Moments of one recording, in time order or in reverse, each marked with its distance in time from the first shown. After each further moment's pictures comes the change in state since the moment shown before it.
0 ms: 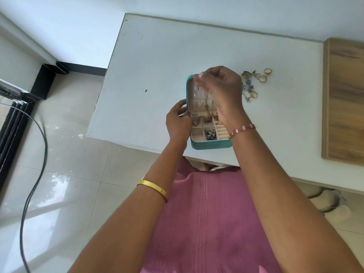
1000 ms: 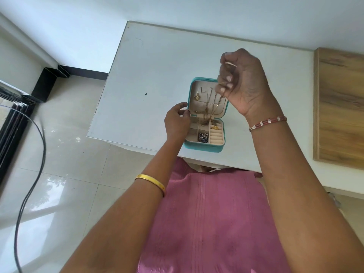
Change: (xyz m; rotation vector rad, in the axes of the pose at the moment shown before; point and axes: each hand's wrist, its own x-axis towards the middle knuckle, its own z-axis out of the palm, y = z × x) left_hand 0.008 0.003 -0.003 0.320 -0.013 0.092; right_hand -0.005 -0.061 -0.027 0.315 -0.217 0.249
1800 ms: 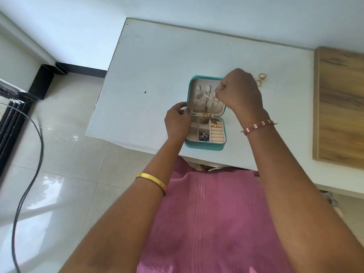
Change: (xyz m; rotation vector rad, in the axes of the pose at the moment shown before) left_hand -0.003 0.002 0.002 -0.017 0.006 -0.033; right_hand 0.011 0.025 -0.013 -1.555 0.308 -0.193
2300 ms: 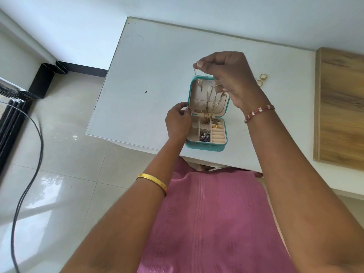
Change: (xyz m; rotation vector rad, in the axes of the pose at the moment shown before) left_hand -0.001 0.001 0.001 -0.029 0.004 -0.013; right_hand 0.005 -0.025 -0.020 0.871 -0.198 -0.073
